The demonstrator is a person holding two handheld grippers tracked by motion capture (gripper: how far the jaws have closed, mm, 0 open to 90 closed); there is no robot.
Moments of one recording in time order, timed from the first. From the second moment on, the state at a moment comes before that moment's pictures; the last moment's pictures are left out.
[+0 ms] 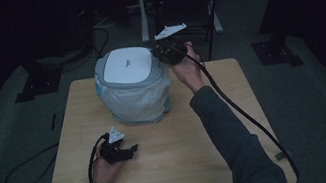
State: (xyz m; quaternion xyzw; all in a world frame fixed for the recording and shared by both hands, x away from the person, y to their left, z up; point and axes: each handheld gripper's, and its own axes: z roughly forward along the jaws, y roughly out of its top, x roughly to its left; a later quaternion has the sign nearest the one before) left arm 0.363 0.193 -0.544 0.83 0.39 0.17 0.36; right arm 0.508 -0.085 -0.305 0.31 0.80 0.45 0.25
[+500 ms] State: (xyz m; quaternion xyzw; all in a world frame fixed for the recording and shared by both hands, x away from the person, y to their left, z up) left arm 0.363 0.193 -0.544 0.83 0.39 0.17 0.36; right arm 0.496 -0.127 -0.319 0.31 0.80 0.43 0.27
